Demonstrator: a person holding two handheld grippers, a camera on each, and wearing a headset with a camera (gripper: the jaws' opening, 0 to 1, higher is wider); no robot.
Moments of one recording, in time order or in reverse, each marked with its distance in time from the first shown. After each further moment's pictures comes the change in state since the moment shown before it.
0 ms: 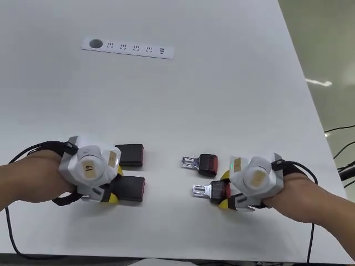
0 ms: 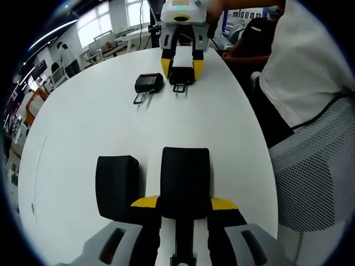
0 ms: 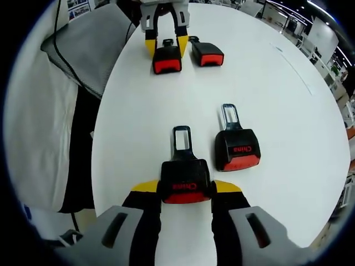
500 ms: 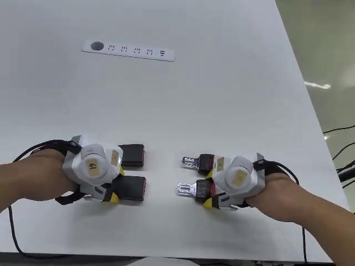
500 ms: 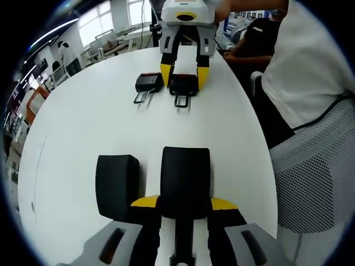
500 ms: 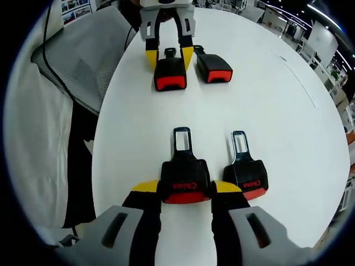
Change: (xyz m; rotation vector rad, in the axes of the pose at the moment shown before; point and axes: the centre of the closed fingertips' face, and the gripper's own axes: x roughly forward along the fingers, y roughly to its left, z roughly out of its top) left arm 0.001 -0.001 -0.001 -0.012 0.005 0.005; right arm 0.013 0.011 0.034 -0.019 -0.034 -0.005
